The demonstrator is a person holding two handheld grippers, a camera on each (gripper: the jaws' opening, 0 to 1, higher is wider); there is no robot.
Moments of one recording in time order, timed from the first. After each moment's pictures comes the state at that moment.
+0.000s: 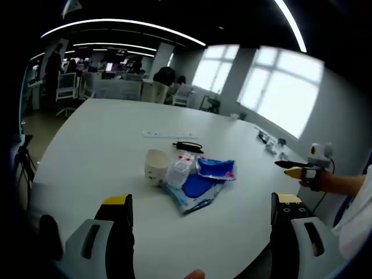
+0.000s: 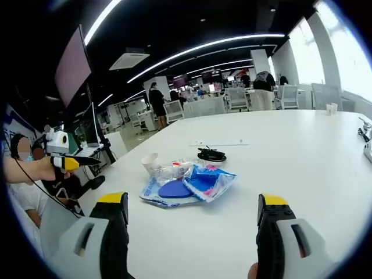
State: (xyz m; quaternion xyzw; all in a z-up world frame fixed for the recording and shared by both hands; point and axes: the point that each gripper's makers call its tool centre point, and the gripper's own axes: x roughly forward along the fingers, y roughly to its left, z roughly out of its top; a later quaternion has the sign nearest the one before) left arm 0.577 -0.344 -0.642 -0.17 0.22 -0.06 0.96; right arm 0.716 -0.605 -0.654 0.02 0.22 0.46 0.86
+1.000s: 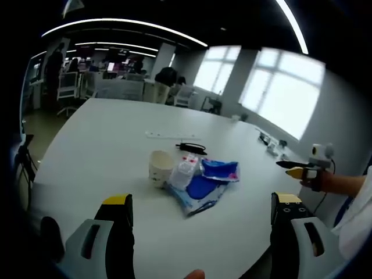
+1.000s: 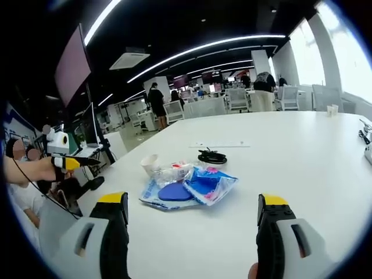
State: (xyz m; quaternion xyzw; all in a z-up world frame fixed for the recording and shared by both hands) left arm 0.580 -0.333 -0.644 -0.17 0.22 -0.06 0.96; right arm 0.721 -0.598 -0.652 0.02 0.22 0.46 0.86
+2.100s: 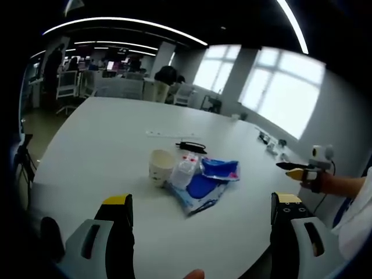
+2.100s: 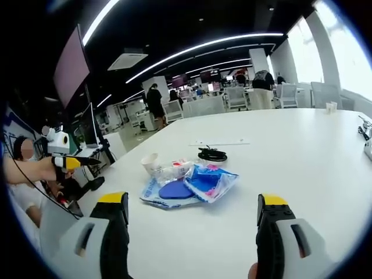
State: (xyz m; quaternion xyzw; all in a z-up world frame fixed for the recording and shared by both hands) left arm 0.579 -0.333 -0.642 -0.17 0.22 -0.06 0.96; right arm 0.717 -0.598 -0.657 0.03 0.23 0.46 0.86
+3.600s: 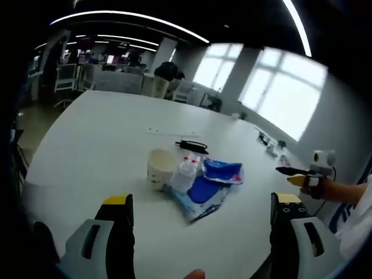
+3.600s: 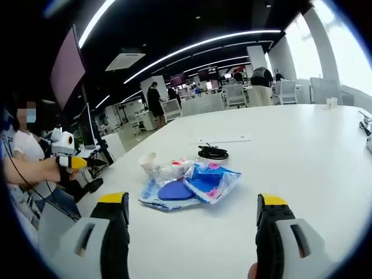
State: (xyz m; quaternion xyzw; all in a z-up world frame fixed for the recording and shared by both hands) left arm 0.612 -0.323 -0.659 -0.19 0.23 -0.07 0.95; right arm 0.723 -0.584 -0.666 0.04 0.24 0.45 0.86
